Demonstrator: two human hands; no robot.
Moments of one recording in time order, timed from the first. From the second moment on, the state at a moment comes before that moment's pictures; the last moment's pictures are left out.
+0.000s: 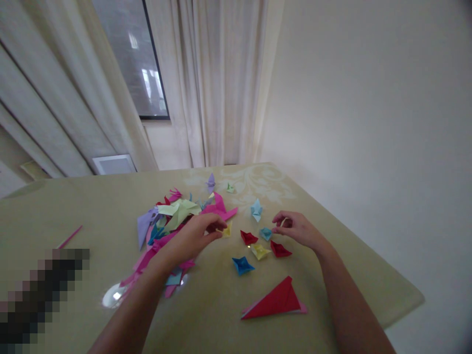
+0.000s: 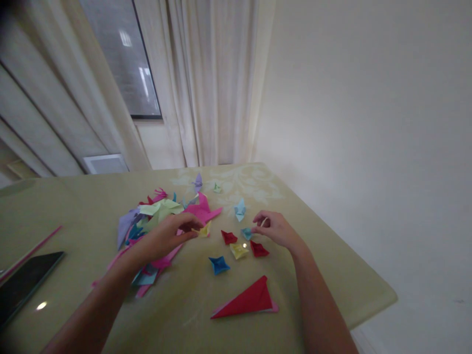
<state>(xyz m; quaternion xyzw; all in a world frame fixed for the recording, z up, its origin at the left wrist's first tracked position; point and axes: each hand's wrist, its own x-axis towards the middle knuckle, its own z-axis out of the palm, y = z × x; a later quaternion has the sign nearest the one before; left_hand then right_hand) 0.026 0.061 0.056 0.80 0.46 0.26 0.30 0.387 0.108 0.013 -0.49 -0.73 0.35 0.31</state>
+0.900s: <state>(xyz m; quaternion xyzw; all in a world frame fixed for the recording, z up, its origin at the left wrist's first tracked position) 0.012 0.069 0.013 0.73 0.69 0.00 0.04 0.413 0.111 0.012 -0.51 -0.75 0.28 0.31</state>
